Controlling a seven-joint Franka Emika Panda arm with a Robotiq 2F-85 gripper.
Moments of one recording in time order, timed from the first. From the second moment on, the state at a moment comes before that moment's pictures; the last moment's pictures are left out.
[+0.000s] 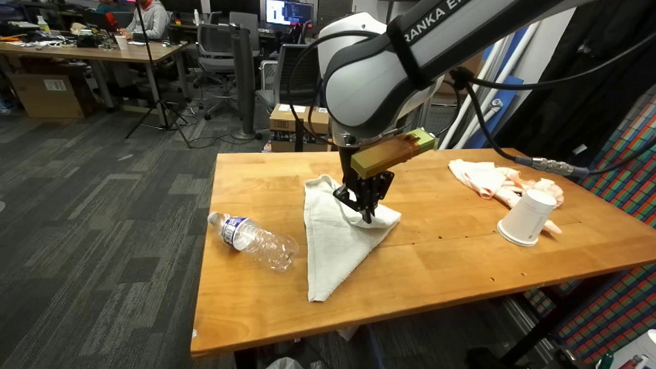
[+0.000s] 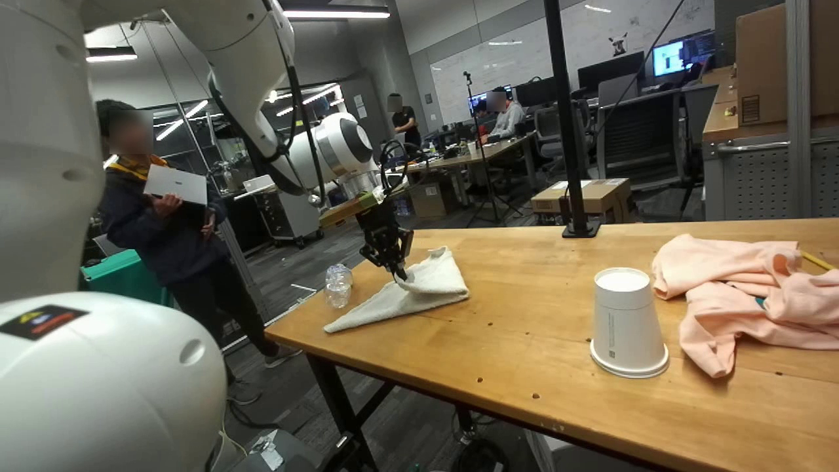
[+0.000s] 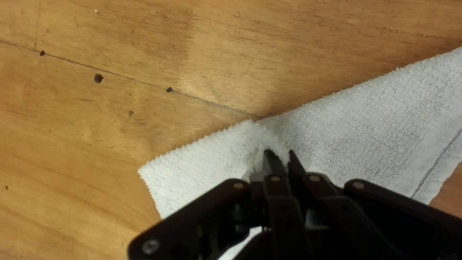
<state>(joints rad) 0.36 0.31 0.14 -2.01 -0.28 2.07 0.36</state>
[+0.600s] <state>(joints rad) 0.36 0.25 0.17 -2.05 -0.27 2.08 0.40</state>
